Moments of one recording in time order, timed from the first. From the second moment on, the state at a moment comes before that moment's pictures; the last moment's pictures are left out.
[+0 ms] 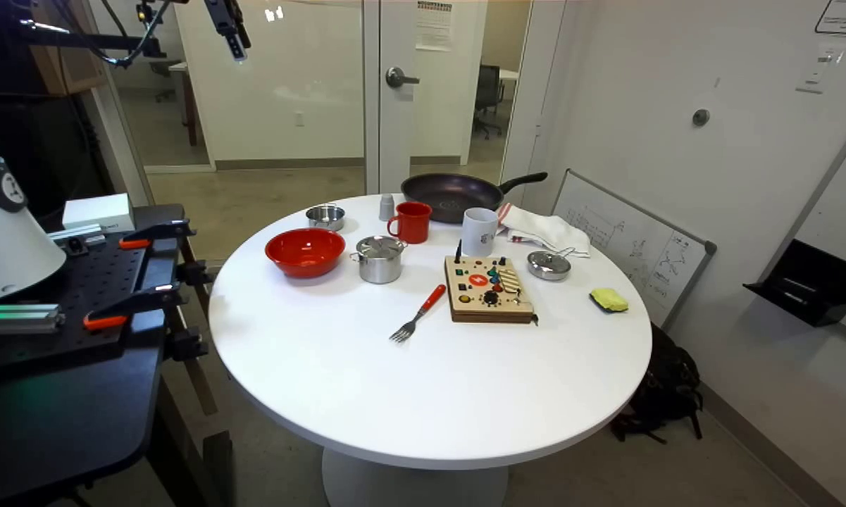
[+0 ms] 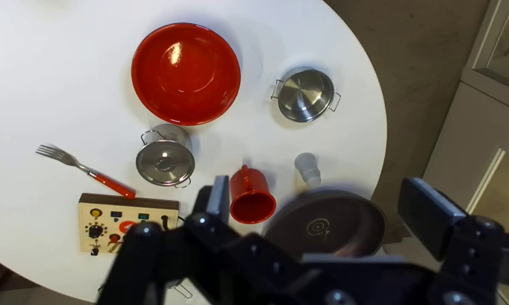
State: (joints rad) arm 0.18 -0.64 0.40 -2.78 0.27 2.46 0.53
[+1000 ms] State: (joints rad) arm -0.26 -0.18 0.50 -2.67 -0.27 2.83 0.67
